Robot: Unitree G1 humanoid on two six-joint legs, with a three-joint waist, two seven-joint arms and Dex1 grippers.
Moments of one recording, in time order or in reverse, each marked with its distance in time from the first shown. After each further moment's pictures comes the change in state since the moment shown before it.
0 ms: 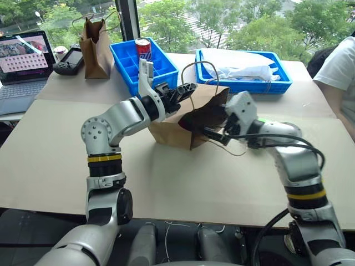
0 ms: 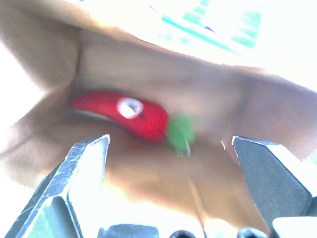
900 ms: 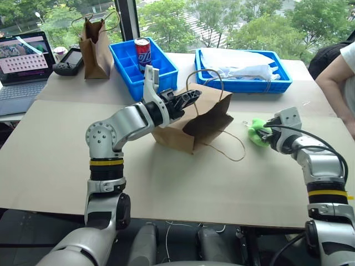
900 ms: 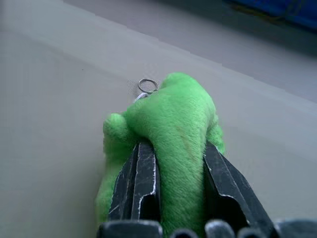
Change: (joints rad) left arm 0.018 0.010 -0.076 -0.024 -0.029 -0.043 -0.006; right arm 0.008 -0.123 -0.096 0.457 -0.107 -0.126 -0.150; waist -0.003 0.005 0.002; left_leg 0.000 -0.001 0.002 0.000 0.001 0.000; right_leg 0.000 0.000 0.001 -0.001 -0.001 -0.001
